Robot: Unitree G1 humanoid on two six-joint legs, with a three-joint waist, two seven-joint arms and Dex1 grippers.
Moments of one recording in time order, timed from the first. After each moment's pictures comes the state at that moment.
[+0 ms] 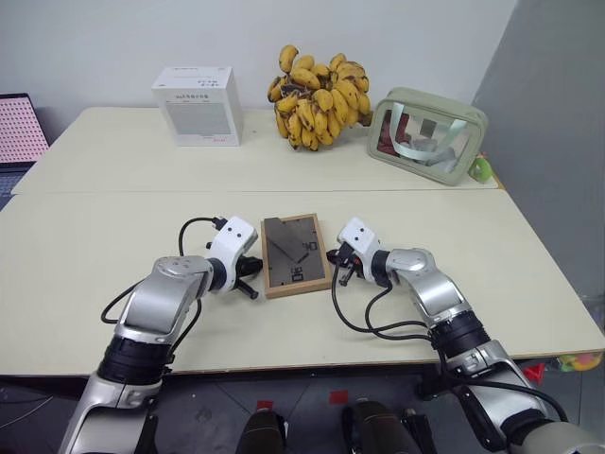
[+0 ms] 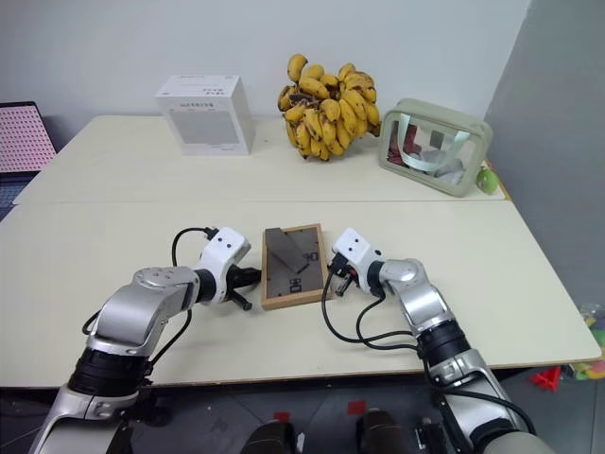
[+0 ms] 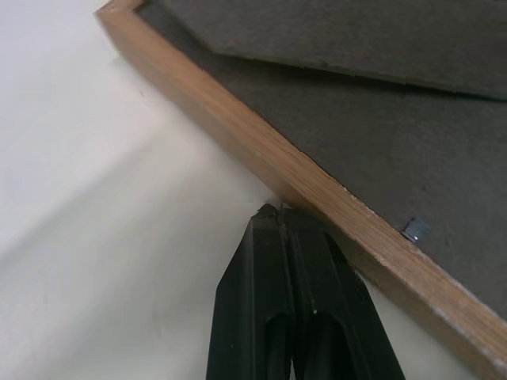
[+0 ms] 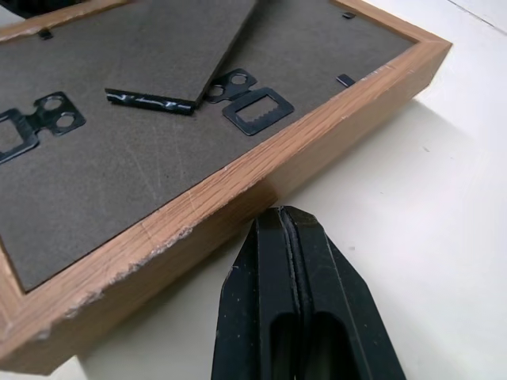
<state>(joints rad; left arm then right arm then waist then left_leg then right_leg) -0.47 0.62 -0.08 -0.20 -0.18 1.07 -0.69 -0.64 -0.23 0.29 0.23 -0.07 0.41 0.78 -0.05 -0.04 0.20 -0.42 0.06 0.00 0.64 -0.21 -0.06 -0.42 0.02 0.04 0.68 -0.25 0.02</state>
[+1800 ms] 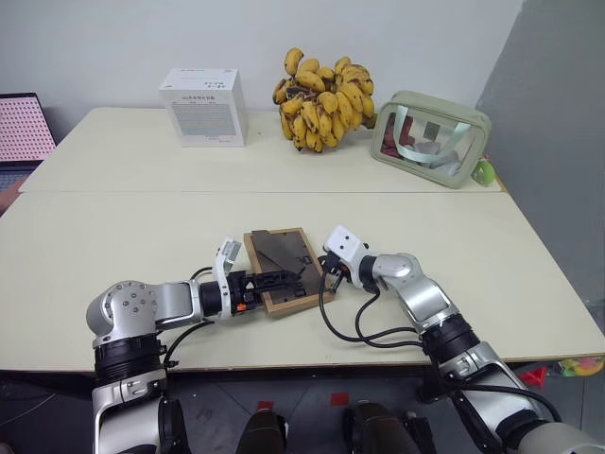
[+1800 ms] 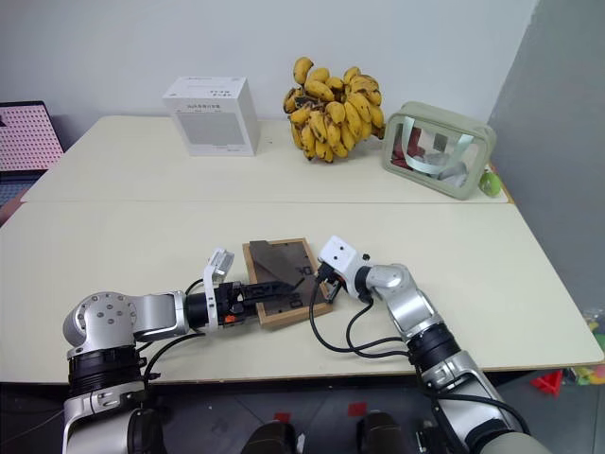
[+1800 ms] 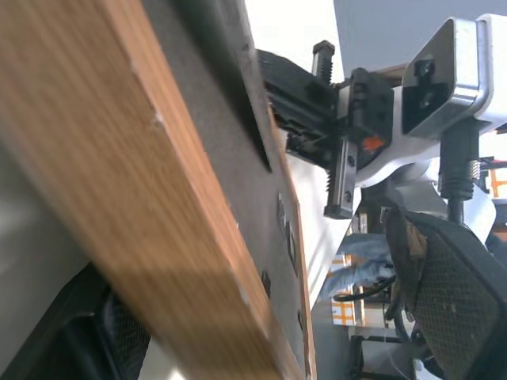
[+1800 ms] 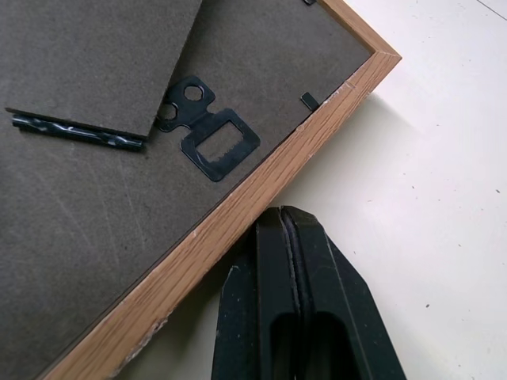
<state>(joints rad) -0.50 0.39 0.44 0.08 -0.93 1.61 -0.48 -0.66 -0.18 0.33 0.32 -0.09 0.37 0.70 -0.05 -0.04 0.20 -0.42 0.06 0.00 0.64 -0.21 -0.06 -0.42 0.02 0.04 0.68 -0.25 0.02</state>
